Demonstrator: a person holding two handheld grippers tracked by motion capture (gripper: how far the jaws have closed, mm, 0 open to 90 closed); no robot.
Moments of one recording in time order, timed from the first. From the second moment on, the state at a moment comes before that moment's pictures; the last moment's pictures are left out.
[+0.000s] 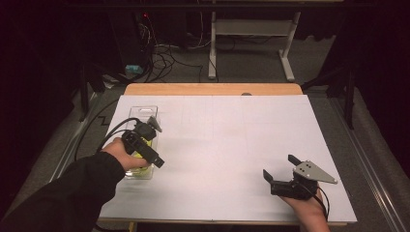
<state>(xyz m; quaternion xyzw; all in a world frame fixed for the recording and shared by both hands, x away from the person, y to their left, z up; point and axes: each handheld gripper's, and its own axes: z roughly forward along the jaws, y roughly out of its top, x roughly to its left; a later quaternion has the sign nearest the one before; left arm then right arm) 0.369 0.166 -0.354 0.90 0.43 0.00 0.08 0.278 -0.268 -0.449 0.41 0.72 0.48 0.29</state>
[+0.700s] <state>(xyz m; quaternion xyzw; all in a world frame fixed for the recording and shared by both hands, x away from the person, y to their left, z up) 0.347 0.096 -0.431 0.87 0.39 0.04 0.28 0.276 -0.266 -0.449 0.40 0.72 0.49 0.29</state>
